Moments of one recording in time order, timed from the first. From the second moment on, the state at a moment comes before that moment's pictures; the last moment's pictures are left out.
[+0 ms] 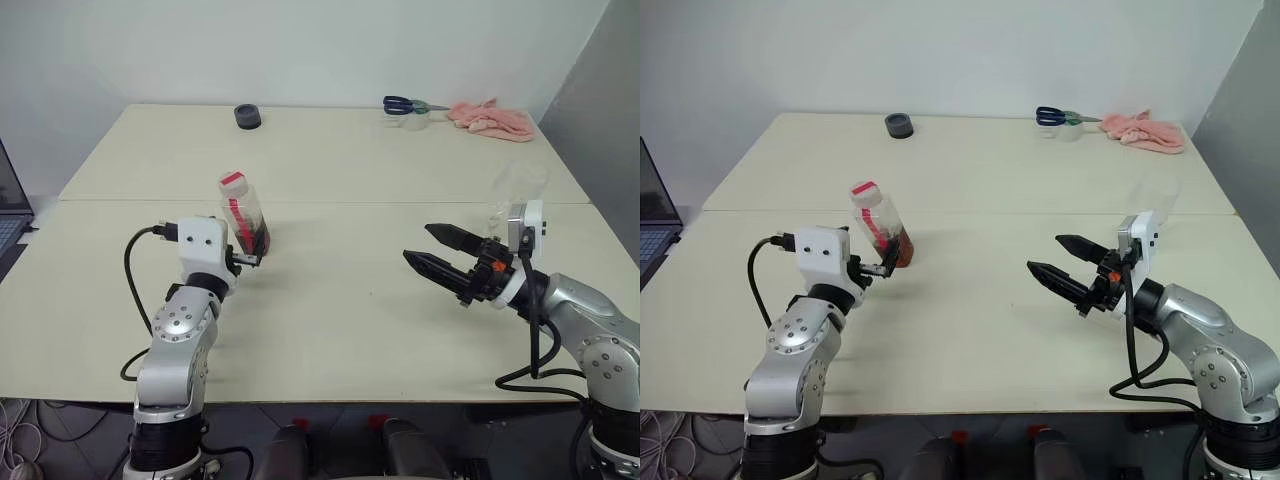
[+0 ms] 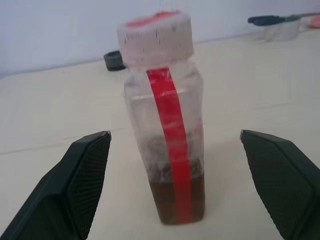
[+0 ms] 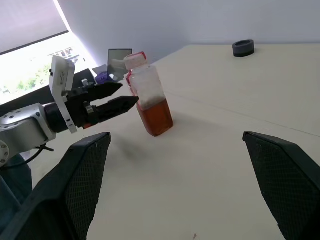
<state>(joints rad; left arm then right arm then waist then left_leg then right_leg) -0.20 0.27 0.14 -0.39 -0.10 0.50 -0.14 -0.22 -0.55 -0.21 -0.50 0.87 0.77 0.62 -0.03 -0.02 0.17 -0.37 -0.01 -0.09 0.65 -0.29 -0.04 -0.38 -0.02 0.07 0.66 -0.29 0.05</state>
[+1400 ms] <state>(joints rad) -0.45 0.28 0.16 0.14 -0.11 0.14 -0.19 -0.18 -0.54 -0.21 -0.57 0.88 0.74 0.50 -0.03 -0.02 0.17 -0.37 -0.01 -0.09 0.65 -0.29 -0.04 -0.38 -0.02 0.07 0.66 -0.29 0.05</state>
